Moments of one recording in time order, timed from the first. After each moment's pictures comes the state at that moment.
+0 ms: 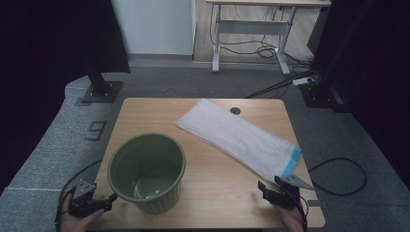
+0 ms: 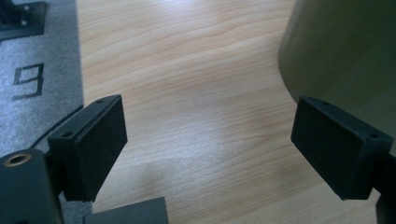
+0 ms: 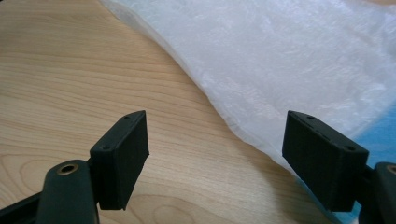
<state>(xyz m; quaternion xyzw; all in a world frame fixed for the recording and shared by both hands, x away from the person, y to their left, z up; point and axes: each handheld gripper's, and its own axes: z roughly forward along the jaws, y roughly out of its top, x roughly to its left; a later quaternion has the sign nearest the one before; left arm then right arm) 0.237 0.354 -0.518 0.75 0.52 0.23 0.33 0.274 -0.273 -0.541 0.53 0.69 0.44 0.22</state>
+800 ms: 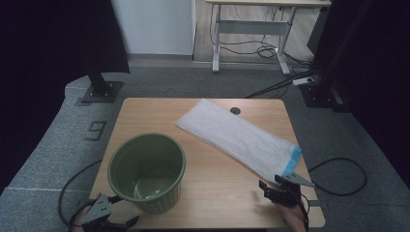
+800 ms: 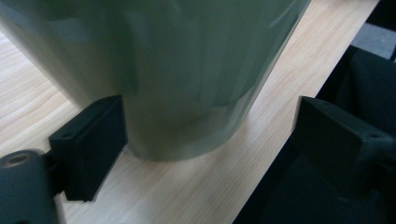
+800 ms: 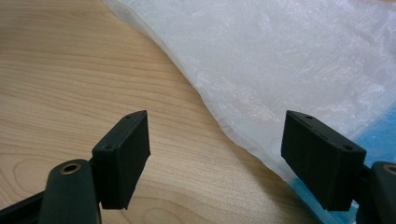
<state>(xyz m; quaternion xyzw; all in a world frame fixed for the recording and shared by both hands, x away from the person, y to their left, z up) 0.196 0.292 -0.489 0.84 0.30 0.15 0.42 0.281 -0.278 -0.542 0.53 0.70 0.44 0.21</state>
